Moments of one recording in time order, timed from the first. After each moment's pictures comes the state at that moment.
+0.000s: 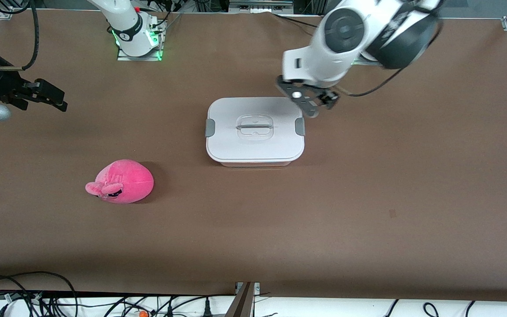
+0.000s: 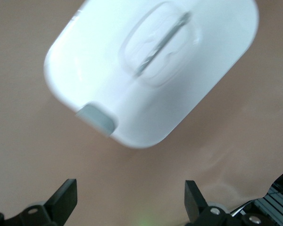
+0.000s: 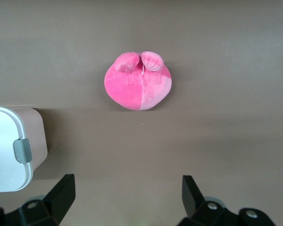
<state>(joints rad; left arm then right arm) -0.34 0.32 -0.39 -1.53 -0.07 1.60 0.13 0.16 0.09 -0.08 -1.43 0.03 1.49 0.12</state>
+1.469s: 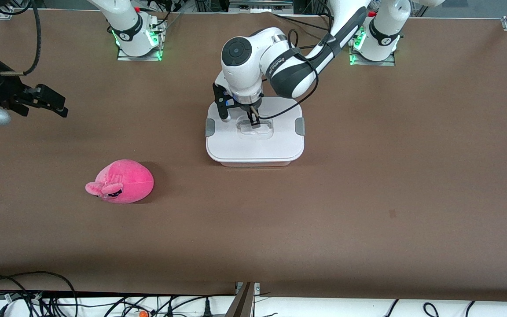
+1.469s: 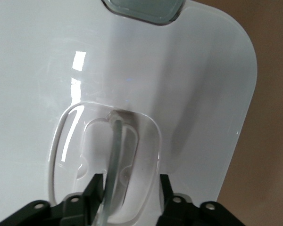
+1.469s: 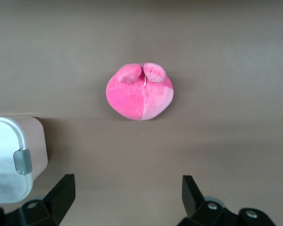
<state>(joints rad) -0.57 0.61 -0.39 -1.45 0.23 1.90 0.30 0.16 0.12 -0.07 -1.44 0.03 1.55 0.12</state>
